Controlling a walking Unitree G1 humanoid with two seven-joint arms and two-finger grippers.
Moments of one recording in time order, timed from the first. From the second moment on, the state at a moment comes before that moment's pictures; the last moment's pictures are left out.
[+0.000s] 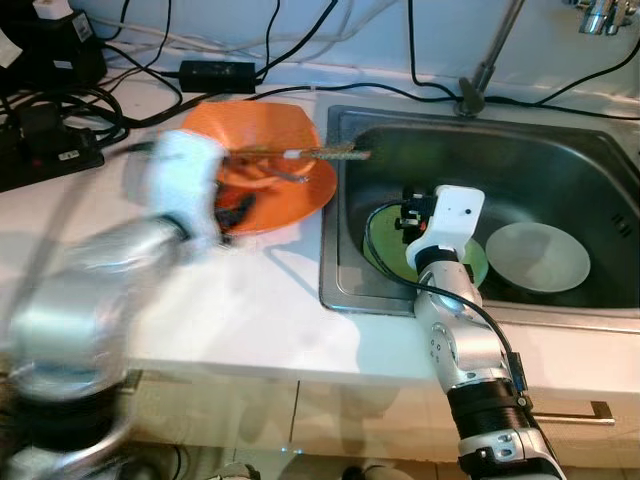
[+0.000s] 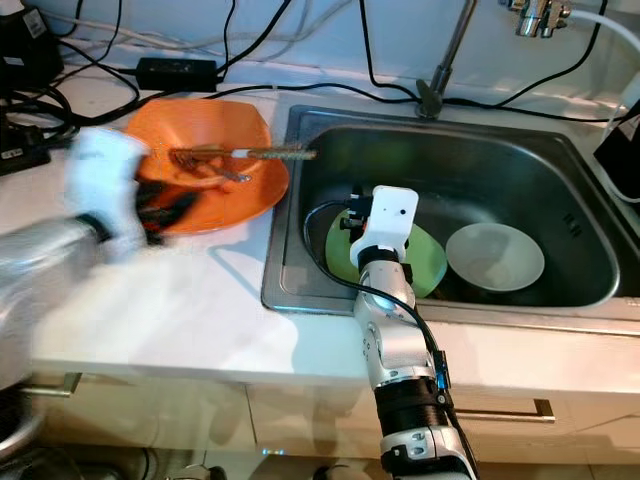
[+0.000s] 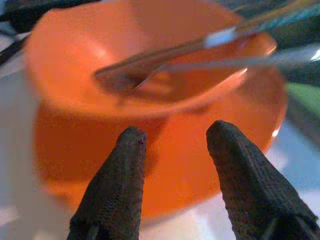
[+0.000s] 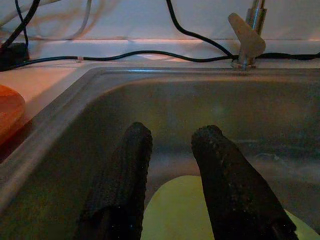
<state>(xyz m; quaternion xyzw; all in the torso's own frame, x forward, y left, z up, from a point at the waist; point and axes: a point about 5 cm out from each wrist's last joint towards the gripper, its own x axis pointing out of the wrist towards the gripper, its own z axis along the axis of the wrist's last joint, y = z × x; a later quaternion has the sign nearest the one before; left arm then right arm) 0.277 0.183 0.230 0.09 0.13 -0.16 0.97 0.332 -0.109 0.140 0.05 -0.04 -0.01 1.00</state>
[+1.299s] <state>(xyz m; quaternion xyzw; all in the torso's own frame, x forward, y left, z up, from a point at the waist) 0.287 0.134 0.205 0.35 -0.15 -0.33 0.86 0.340 -0.131 0.178 0.03 -0.11 -0.01 0.99</state>
